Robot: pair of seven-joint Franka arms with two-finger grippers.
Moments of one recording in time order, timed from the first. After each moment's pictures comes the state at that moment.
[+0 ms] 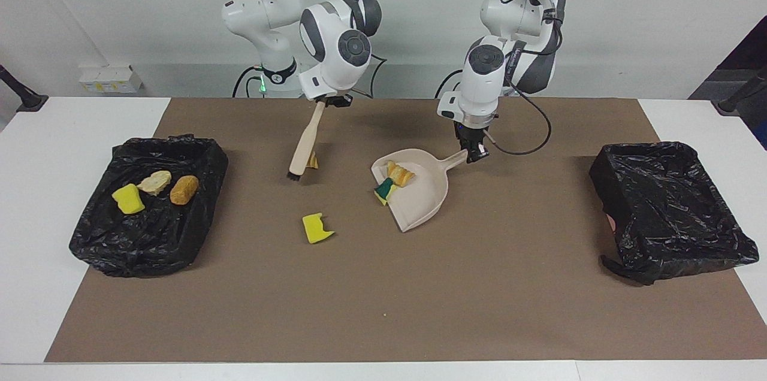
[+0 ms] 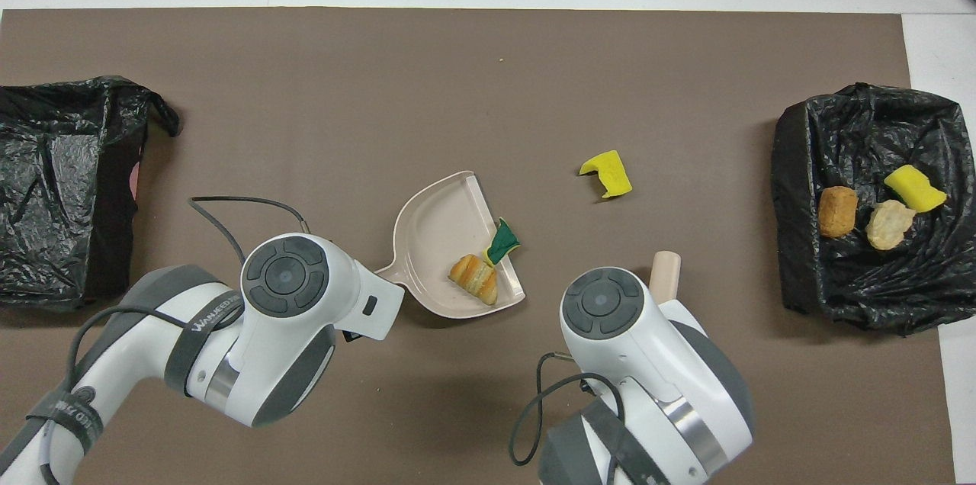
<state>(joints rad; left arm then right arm) -0.34 -0.01 -0.19 -2.26 0.07 2.18 0.67 0.40 -0.10 0.18 -2.22 -0.03 1.55 0.94</state>
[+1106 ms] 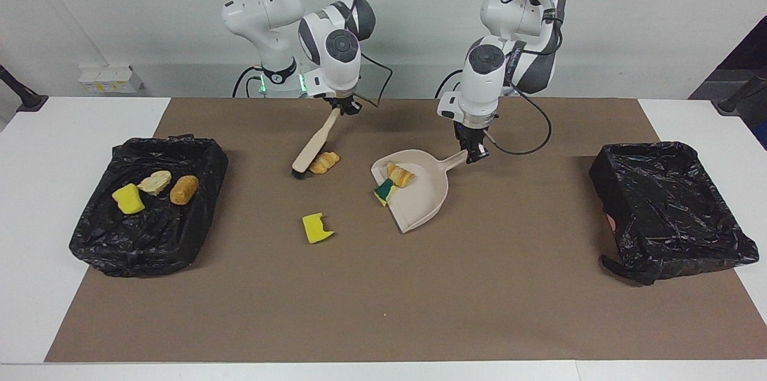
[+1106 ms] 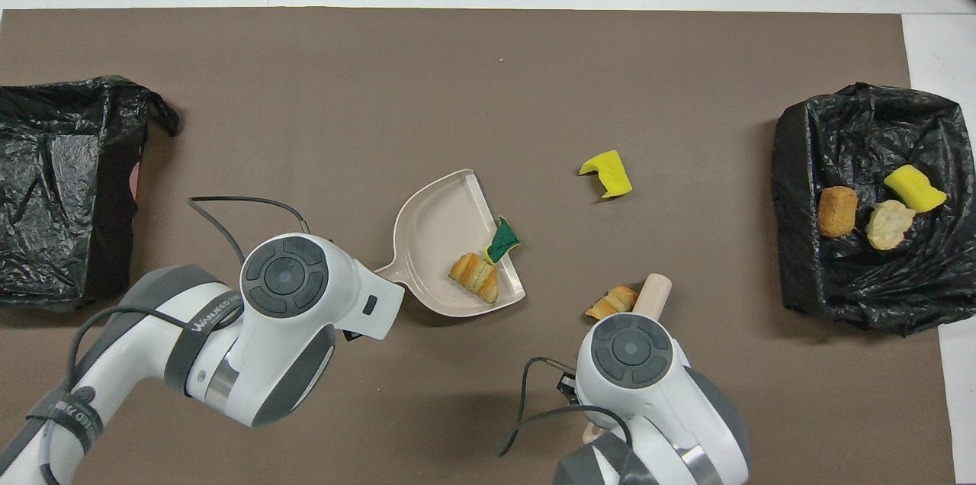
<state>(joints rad) -0.34 -0.01 -0.19 -2.26 0.07 2.21 0.67 0.41 -0.09 0.19 -2.30 0.15 1.89 1.06</state>
